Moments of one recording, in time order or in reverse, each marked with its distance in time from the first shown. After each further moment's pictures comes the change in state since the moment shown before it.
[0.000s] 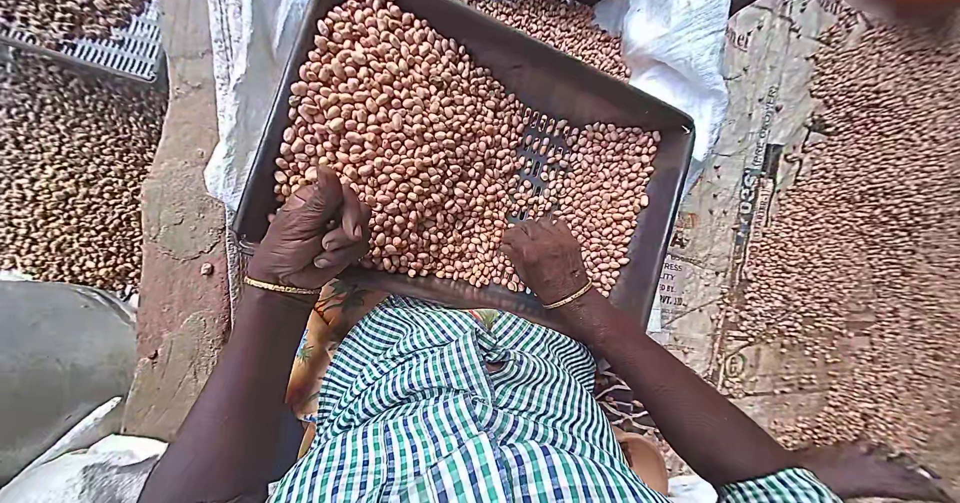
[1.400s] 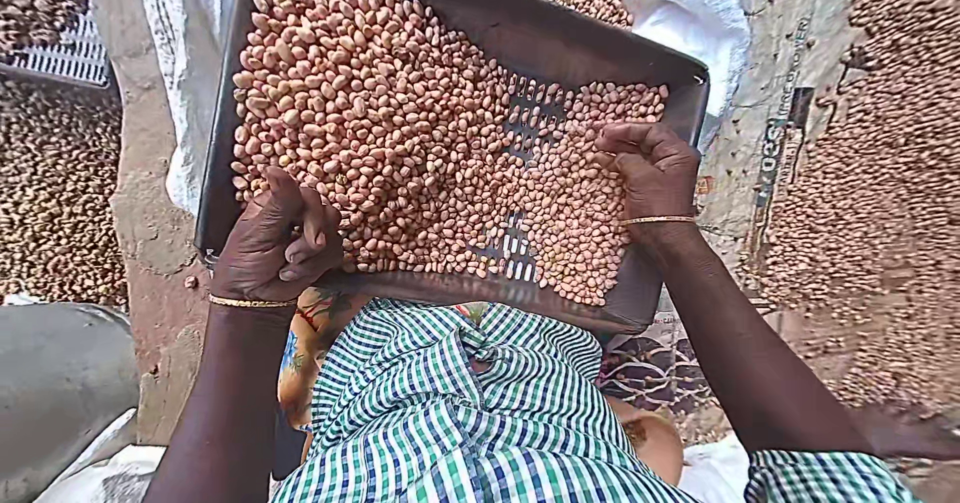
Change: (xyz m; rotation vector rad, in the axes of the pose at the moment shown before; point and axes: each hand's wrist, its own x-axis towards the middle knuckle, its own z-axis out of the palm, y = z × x) left_hand -0.002 0.004 -0.004 0.009 0.026 -0.063; right_hand 0.009 0.084 -0.035 0.903 0.323 0.664
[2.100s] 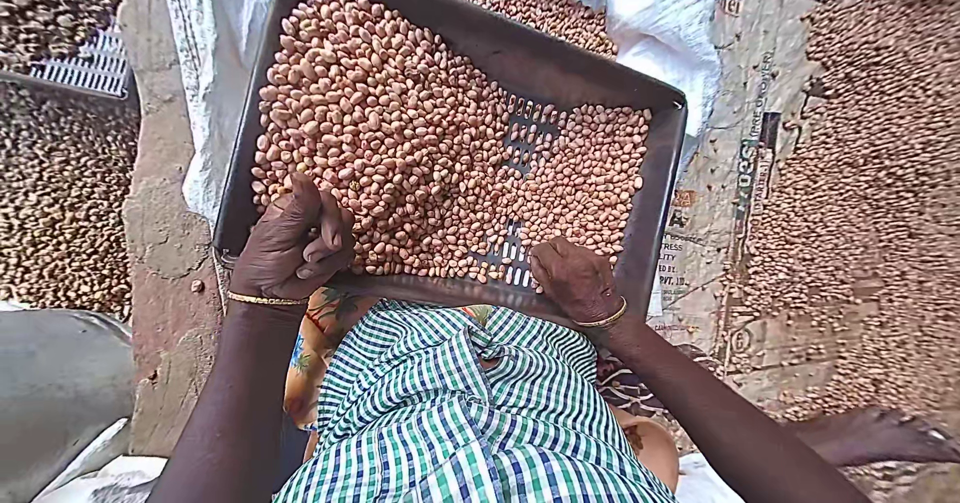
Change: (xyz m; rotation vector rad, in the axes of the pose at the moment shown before) left_hand 0.003 -0.001 0.001 -0.006 -0.033 0.010; right_hand -0.089 0.017 0.034 -0.880 -0.190 -0.565
